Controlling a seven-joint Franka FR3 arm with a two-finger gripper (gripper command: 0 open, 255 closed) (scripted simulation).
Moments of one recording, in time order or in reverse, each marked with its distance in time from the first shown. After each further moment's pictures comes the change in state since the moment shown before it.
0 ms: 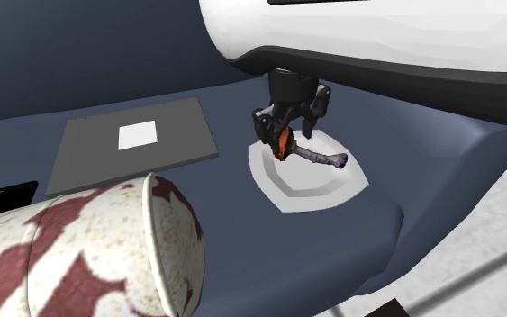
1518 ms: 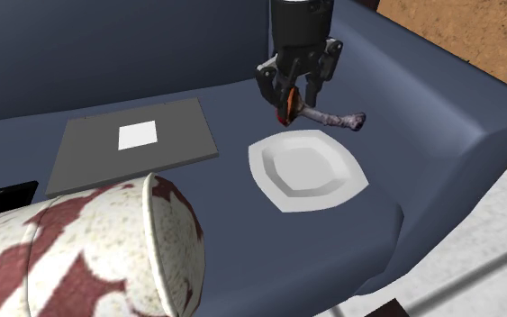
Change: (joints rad) arm 0.001 0.039 0.004 0.245 -0.003 -0.206 -0.018
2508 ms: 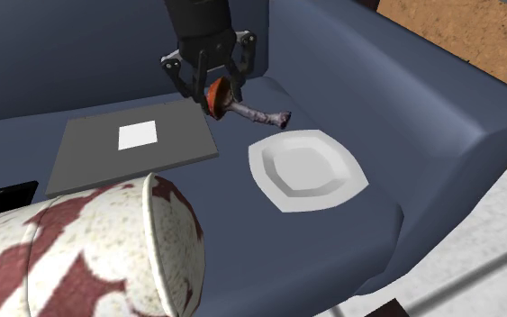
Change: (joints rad) arm 0.128 0.247 0.116 0.332 -0.055 -0.119 0.223
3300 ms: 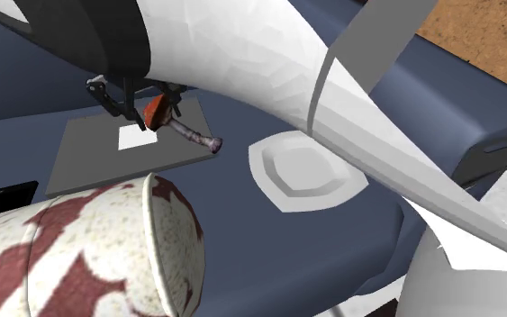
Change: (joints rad) arm 0.177 0.303 0.045 0.343 -0.091 -0.073 0.169
